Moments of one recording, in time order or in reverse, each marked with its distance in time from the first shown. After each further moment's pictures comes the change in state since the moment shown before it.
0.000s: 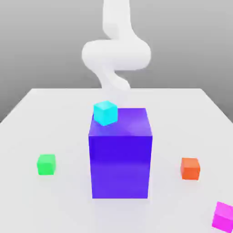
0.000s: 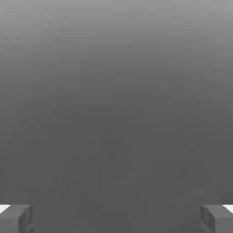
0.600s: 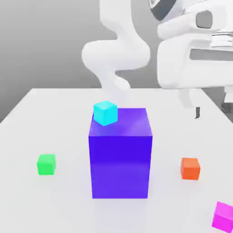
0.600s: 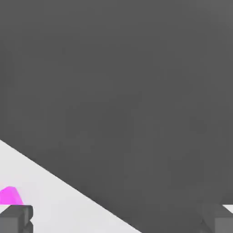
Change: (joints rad) arm 0.183 0.659 0.122 0.028 -0.061 0.184 -0.264
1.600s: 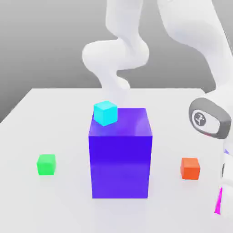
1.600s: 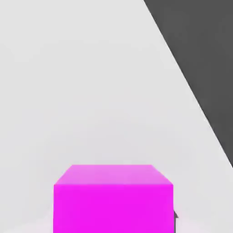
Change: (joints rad) arm 0.082 0.385 -0.020 -0.039 -0.092 0.125 -0.060
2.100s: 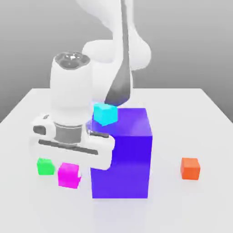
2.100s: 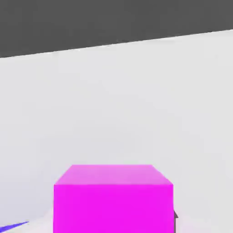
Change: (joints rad) arm -0.470 -0.391 -0.415 -0.391 -0.081 0.022 0.587
